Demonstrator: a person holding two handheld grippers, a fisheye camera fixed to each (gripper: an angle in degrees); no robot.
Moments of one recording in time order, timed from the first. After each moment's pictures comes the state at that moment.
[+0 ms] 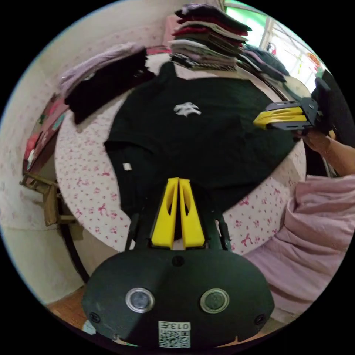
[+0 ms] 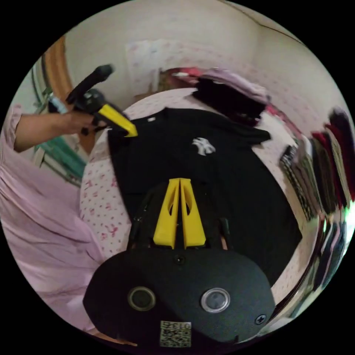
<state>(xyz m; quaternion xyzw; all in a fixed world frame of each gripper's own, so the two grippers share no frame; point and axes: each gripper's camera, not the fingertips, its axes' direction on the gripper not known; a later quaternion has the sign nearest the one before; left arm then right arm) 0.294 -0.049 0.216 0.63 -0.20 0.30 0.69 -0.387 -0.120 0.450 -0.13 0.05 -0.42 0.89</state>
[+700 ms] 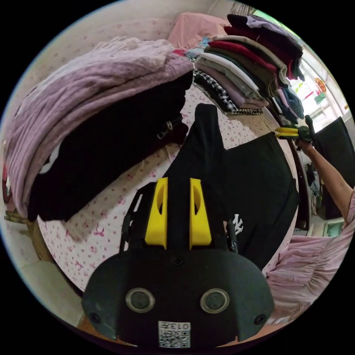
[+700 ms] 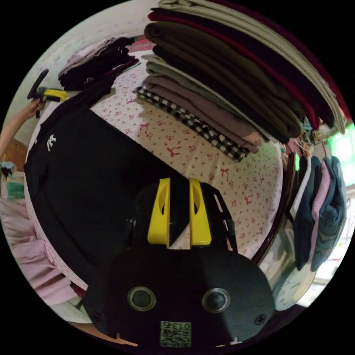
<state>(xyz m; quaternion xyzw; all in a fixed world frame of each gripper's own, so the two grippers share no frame) 0.392 -0.137 -0.068 0.57 -0.14 0.37 0.72 -0.019 -0.365 0.418 -0.22 0.22 -0.26 0.92</state>
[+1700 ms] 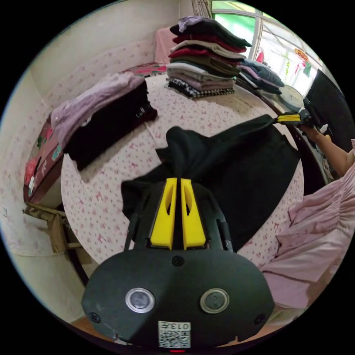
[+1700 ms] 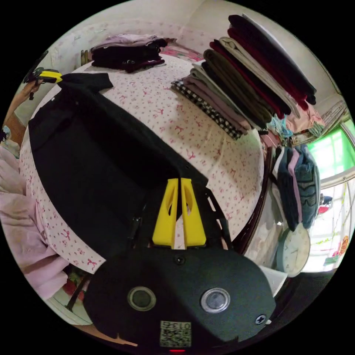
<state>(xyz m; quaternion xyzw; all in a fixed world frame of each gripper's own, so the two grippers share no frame) 0.343 0.011 0.132 0.63 -0.22 0.36 0.65 -0.094 -0.201 0.308 -0.17 0.29 -0.29 0.90</state>
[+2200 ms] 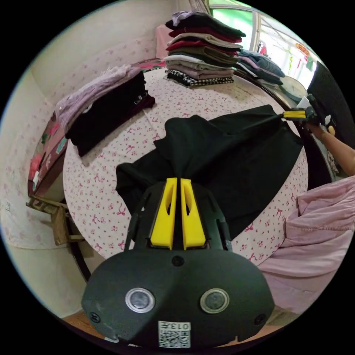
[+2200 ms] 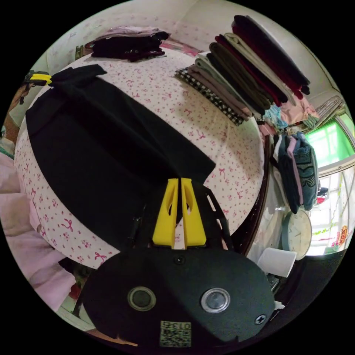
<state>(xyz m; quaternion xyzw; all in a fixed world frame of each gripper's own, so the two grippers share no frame) 0.329 0.023 0.166 0.63 -0.23 0.34 0.66 -0.107 -0.141 0.297 -0.17 0.31 -0.28 0.89</state>
